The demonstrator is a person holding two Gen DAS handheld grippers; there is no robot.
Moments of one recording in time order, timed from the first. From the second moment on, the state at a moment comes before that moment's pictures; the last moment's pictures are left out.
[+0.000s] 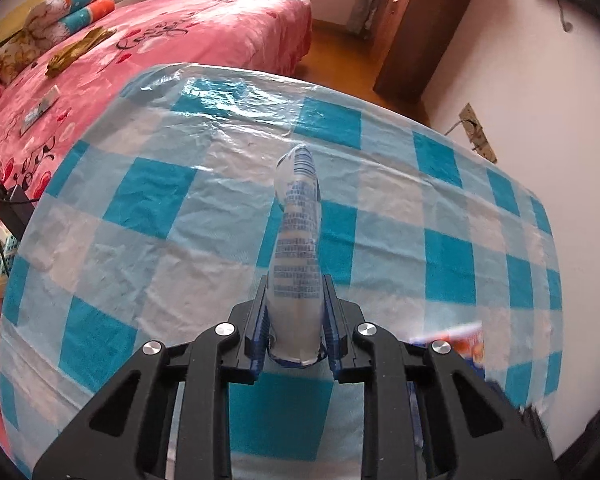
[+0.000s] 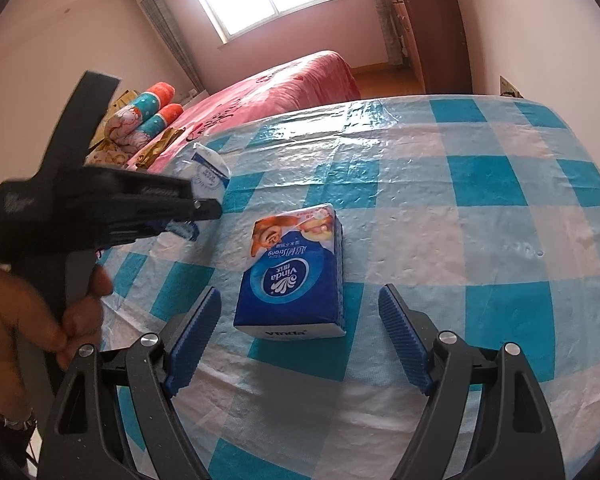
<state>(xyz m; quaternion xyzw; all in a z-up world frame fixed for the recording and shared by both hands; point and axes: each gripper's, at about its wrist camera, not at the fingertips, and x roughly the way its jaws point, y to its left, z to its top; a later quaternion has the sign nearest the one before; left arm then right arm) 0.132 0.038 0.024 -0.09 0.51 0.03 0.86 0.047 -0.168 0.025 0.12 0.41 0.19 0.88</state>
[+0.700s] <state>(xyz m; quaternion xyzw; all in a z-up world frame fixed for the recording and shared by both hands) 0.097 -0.023 0.025 0.00 0.52 -0.11 0.85 0.049 -0.176 0.026 0.11 0.41 0.19 0.89</state>
